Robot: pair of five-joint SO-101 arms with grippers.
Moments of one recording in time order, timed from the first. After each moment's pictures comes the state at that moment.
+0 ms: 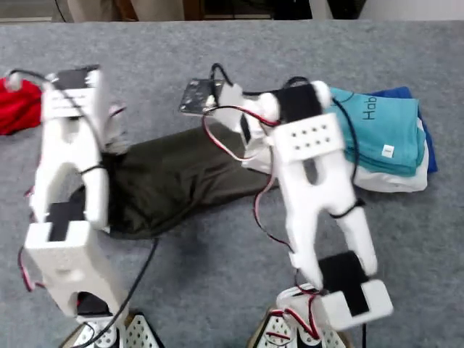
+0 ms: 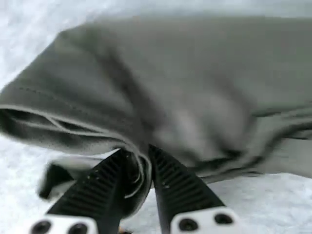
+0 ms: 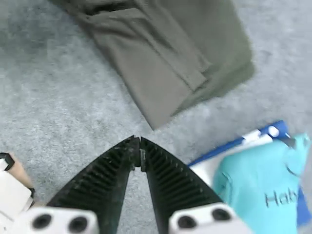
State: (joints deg) left arm -3.4 18.0 -20.6 99.9 5.7; right arm -18.5 -5.8 -11.2 101.2 46.1
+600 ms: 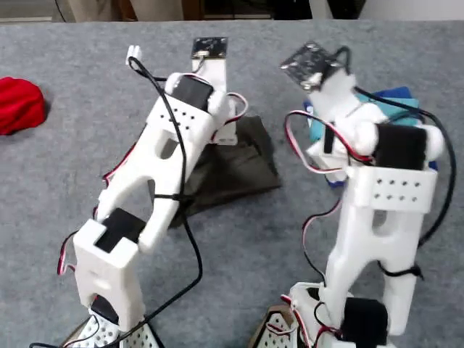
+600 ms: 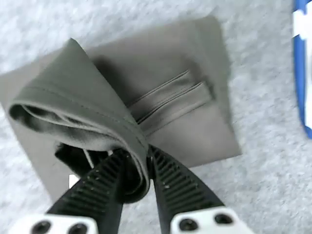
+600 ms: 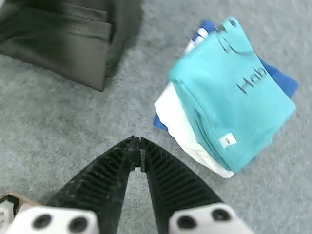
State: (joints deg) left arm 24.6 19.5 -29.0 86.2 14.8; right arm 3.0 -22.9 -5.8 100.4 32.7
